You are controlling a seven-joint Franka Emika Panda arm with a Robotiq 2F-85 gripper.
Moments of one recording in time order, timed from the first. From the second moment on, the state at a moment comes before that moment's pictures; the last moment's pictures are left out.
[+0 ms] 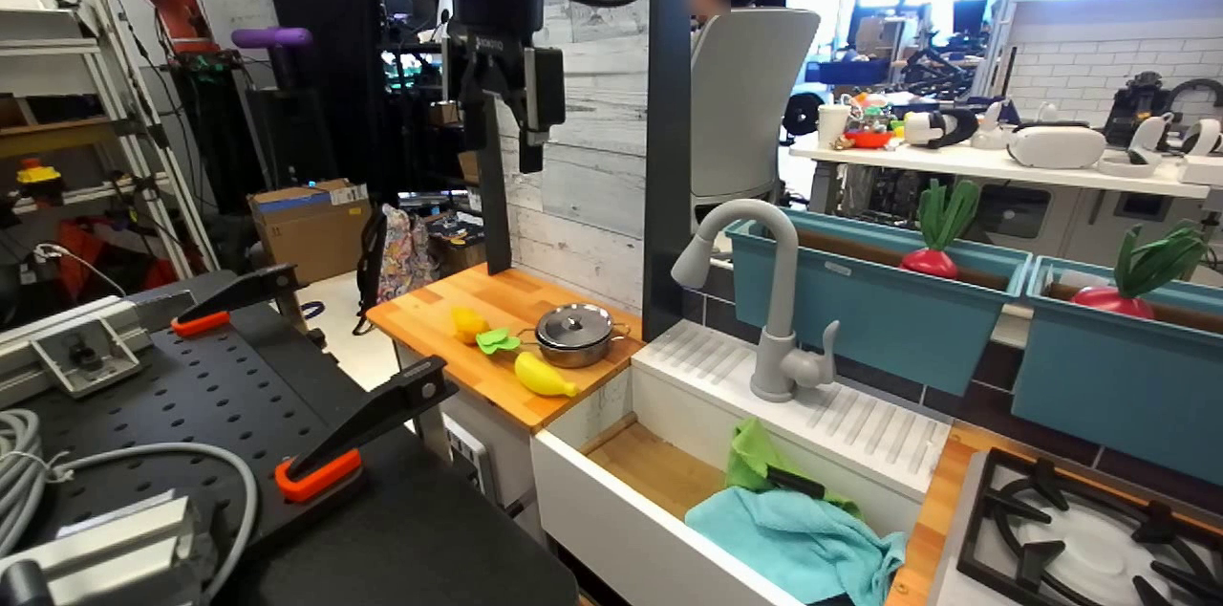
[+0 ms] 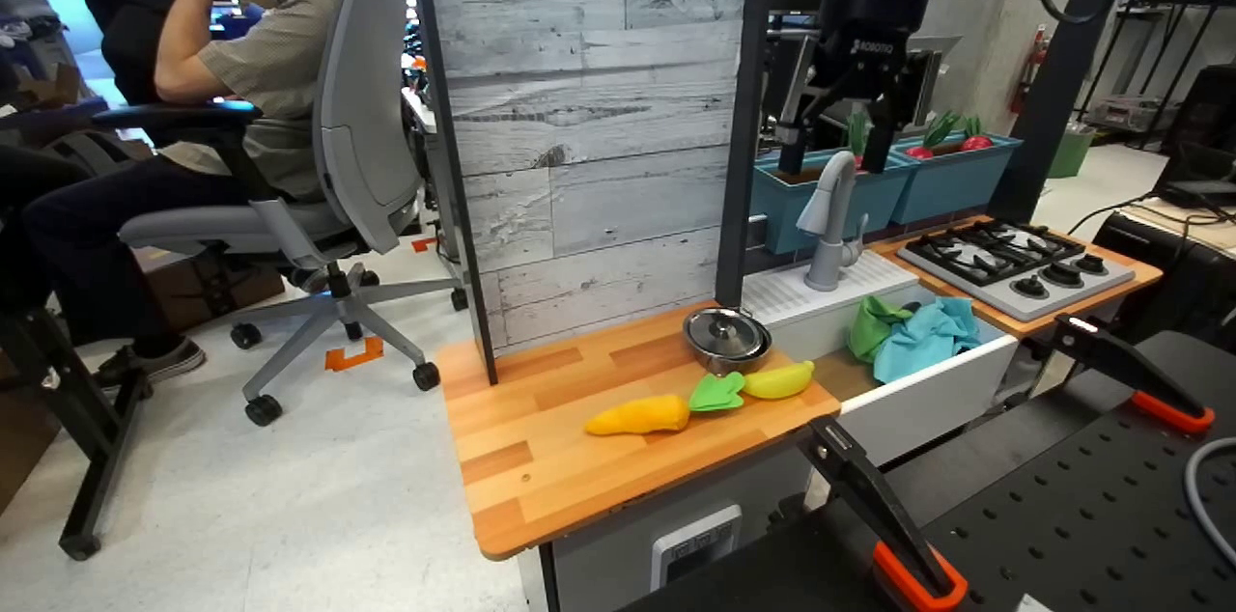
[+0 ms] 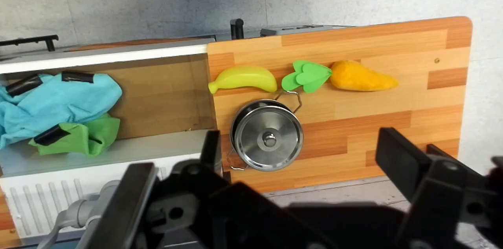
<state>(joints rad) -0.01 0.25 0.00 -2.27 0.13 2.47 -0.09</state>
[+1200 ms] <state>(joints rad) 0.01 0.66 0.00 -2.11 0.05 2.84 0.02</state>
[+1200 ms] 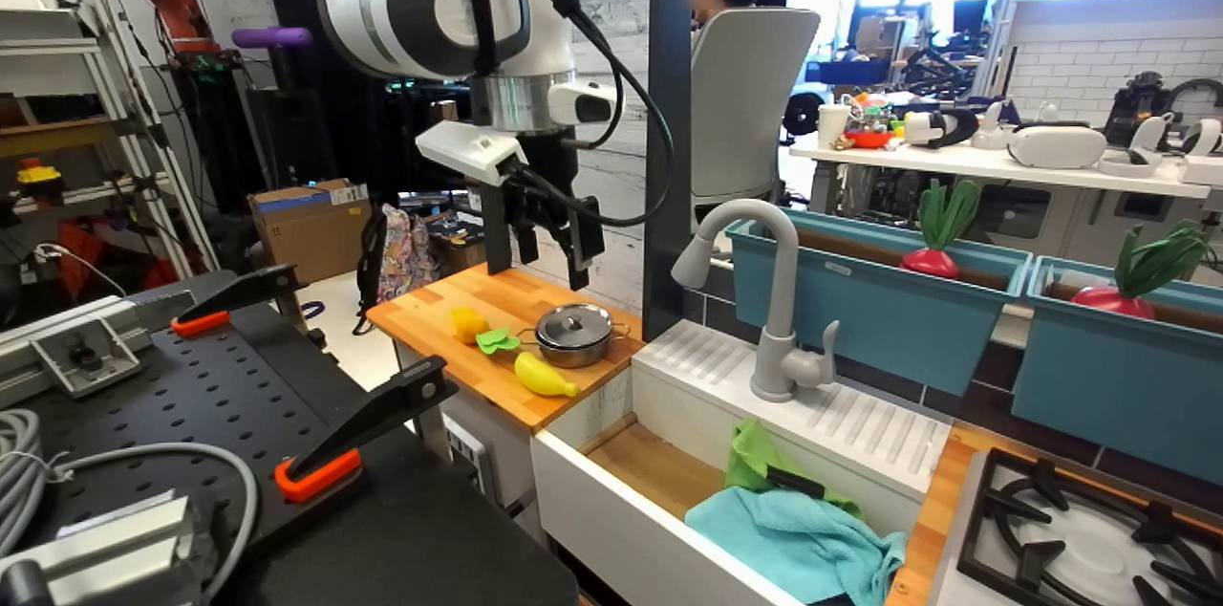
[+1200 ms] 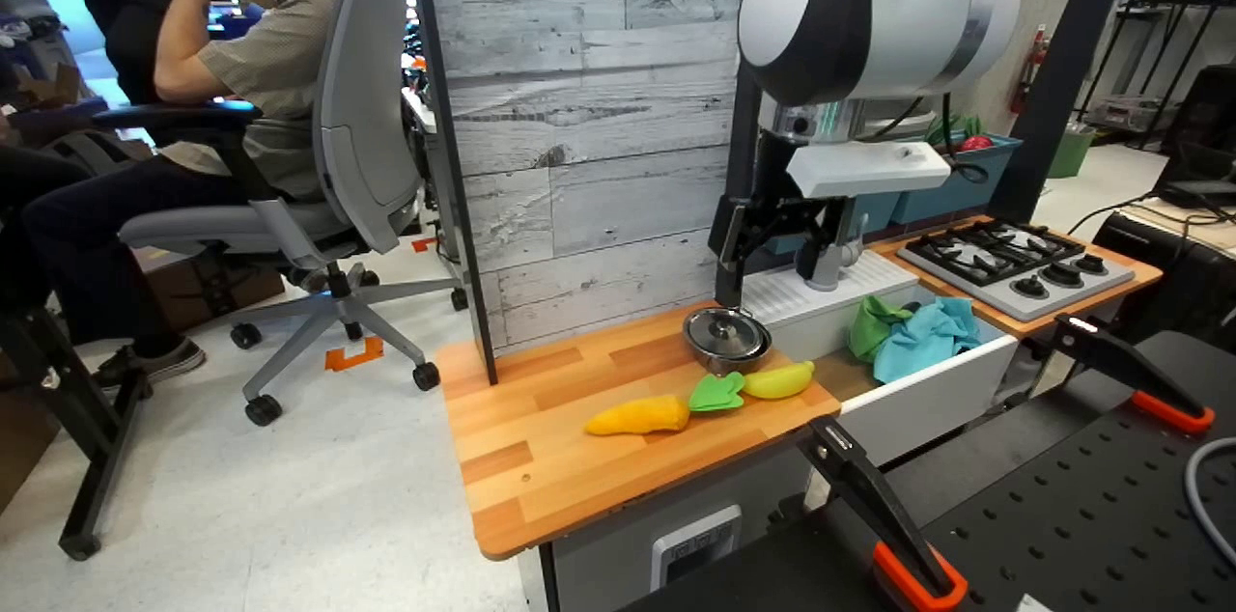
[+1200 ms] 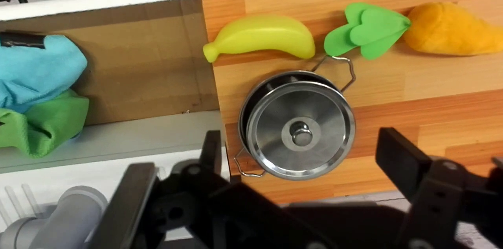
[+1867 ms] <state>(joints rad) 0.00 0.88 0.03 -1.89 0.05 2.86 0.02</state>
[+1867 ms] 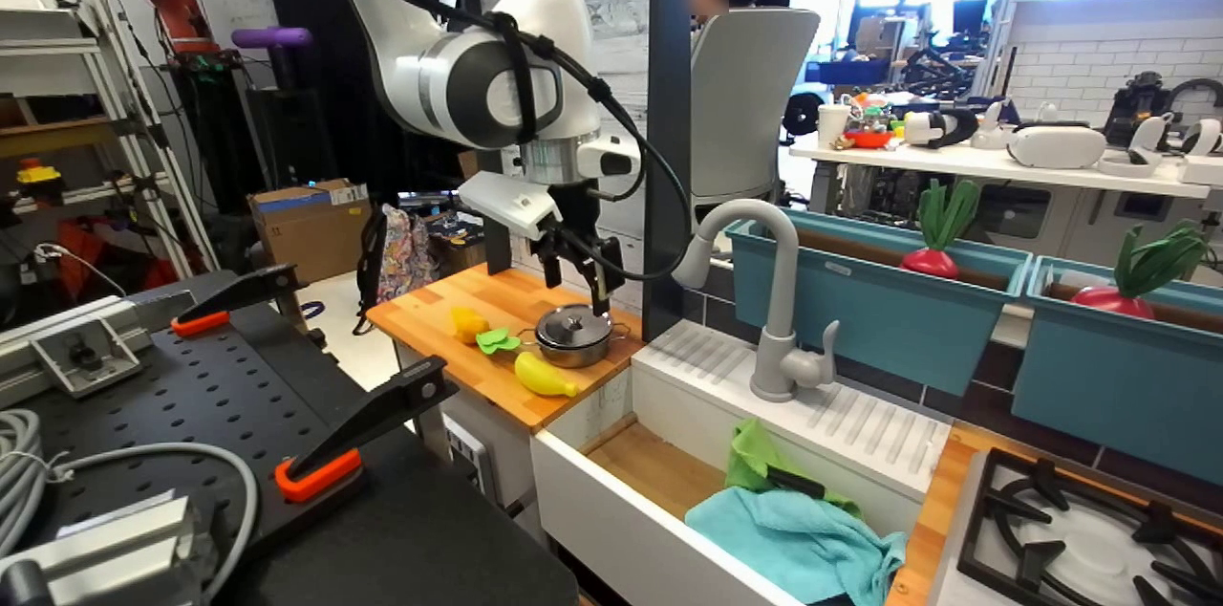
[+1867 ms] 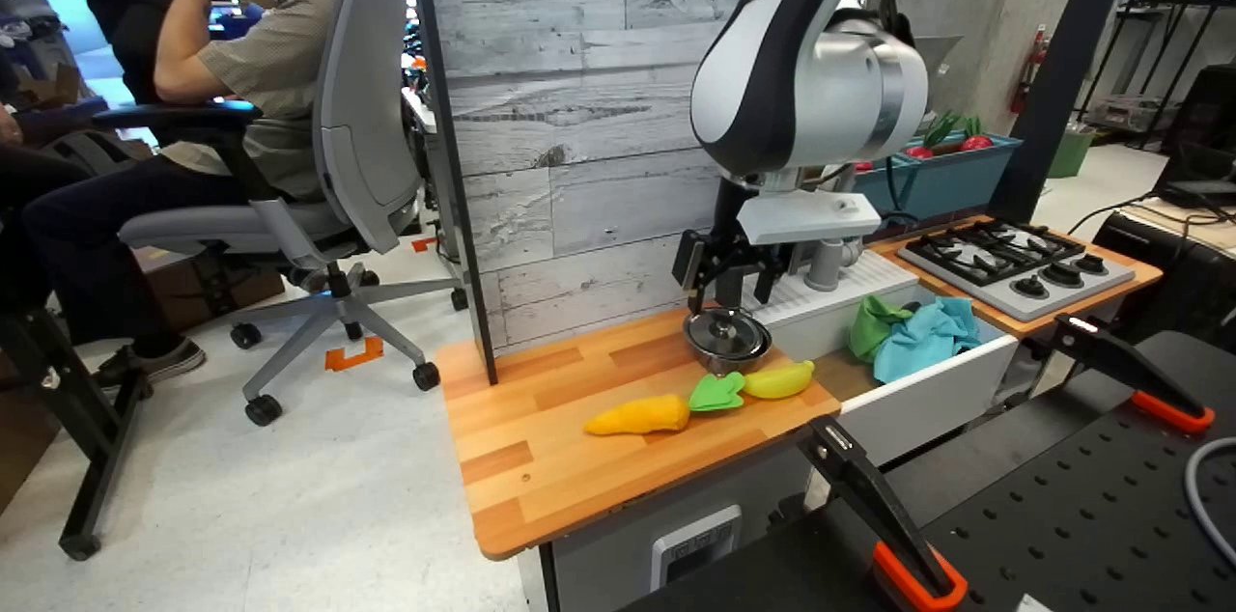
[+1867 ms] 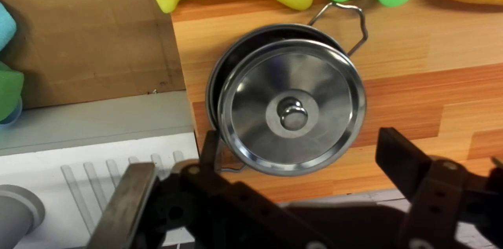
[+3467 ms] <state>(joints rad) -0.05 0.95 0.10 -1.81 0.05 2.86 -0.02</state>
